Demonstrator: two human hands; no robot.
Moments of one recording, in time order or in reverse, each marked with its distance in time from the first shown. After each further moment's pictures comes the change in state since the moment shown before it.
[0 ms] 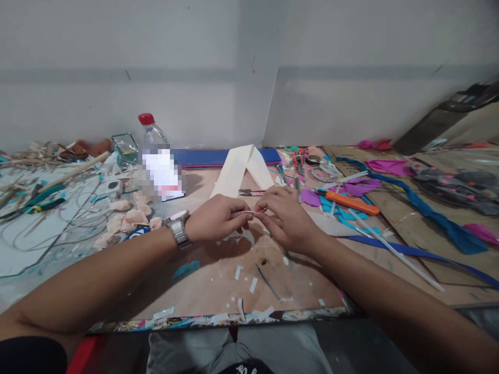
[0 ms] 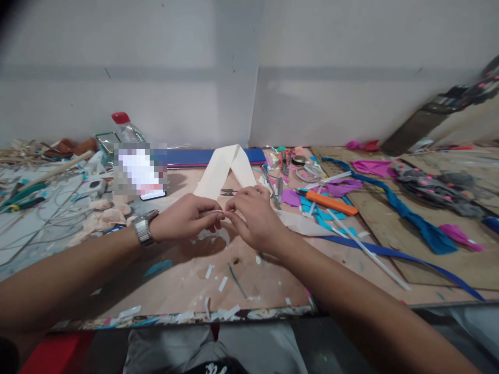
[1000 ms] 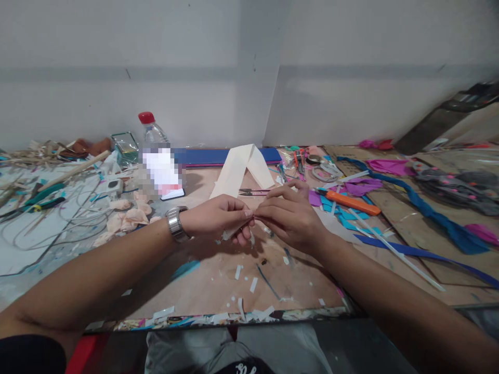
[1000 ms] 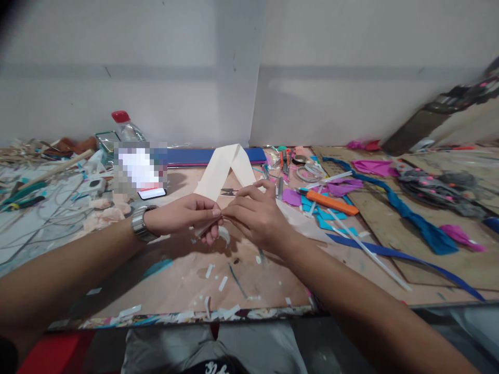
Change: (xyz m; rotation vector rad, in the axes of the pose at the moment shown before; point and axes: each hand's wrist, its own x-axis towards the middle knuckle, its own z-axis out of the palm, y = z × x) left_hand 0.003 0.001 -0.008 -0.817 -0.315 -0.306; right_hand 0.001 0.000 -0.006 -0.125 0.216 -0.279
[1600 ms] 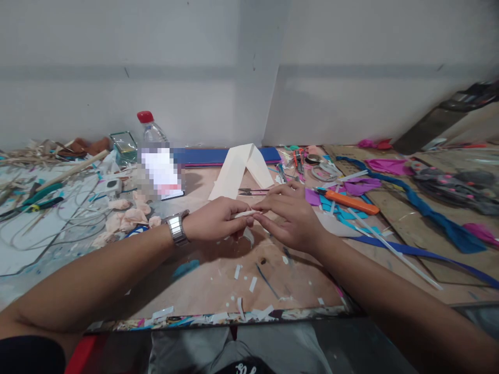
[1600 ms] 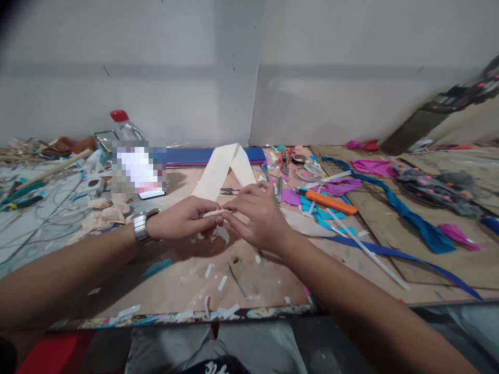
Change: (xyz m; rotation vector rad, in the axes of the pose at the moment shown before) left_hand -0.001 -0.005 0.003 0.687 0.161 0.215; right_hand -0.002 0.000 0.004 0.046 -0.015 0.136
